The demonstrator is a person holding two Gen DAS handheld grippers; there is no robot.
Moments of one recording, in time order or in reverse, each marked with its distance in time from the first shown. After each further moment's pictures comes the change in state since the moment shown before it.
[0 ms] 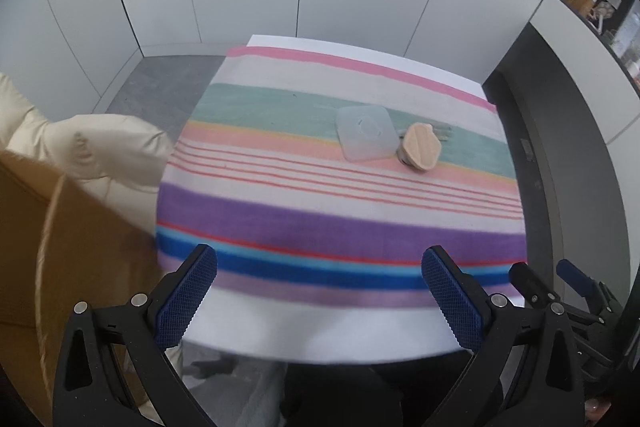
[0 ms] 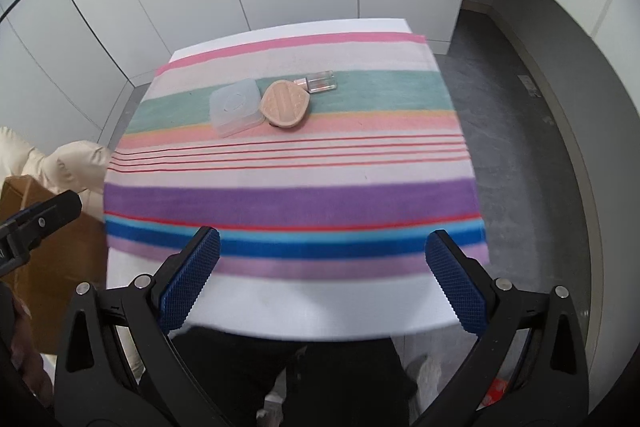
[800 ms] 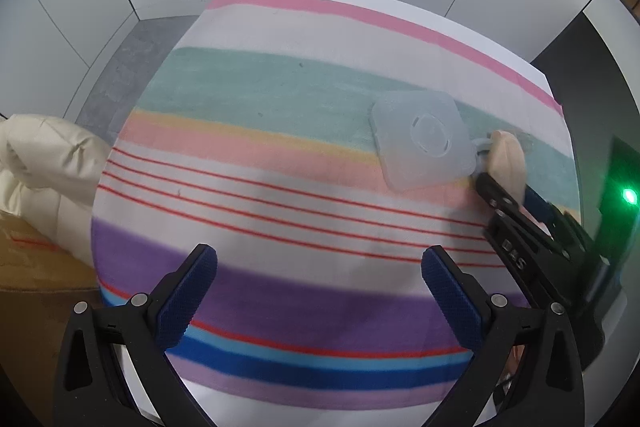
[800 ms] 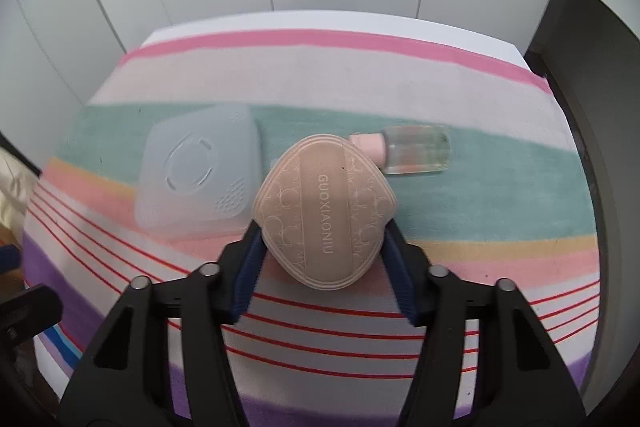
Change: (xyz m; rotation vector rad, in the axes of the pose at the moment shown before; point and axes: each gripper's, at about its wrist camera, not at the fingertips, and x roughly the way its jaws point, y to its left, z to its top) left arm 0.145 0.007 0.052 -0.049 0.140 0.038; right arm 0.212 0.048 0.095 -0.140 -0.059 0.026
